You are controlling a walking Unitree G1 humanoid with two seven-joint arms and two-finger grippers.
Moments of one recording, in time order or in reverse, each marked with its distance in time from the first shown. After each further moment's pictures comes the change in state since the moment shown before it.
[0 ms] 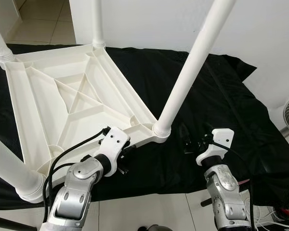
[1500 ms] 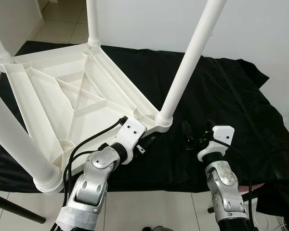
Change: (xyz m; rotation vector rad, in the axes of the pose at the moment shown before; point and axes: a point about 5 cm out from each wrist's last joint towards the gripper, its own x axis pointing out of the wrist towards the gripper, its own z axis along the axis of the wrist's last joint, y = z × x) left arm 0.034 -0.024 0.035 0.121 -0.207 -0.116; right arm 0.012 -0.009 -0.003 -0.042 -0.031 -0.059
